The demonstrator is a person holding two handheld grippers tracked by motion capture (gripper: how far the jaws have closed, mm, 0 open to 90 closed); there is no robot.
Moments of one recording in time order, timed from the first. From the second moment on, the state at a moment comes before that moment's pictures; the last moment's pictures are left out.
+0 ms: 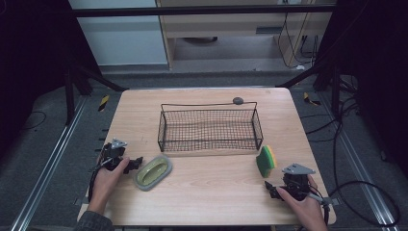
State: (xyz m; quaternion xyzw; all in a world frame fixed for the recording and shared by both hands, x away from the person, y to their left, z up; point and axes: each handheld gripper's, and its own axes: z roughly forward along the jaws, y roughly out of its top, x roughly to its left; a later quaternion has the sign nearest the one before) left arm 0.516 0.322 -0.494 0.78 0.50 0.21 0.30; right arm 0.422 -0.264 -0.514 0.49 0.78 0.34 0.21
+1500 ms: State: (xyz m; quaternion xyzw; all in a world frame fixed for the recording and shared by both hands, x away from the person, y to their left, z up) left arm 0.493 0.232 -0.378 0.92 0.33 0.13 0.14; right arm 0.423 -0.261 -0.514 0.51 0.77 0.33 0.22
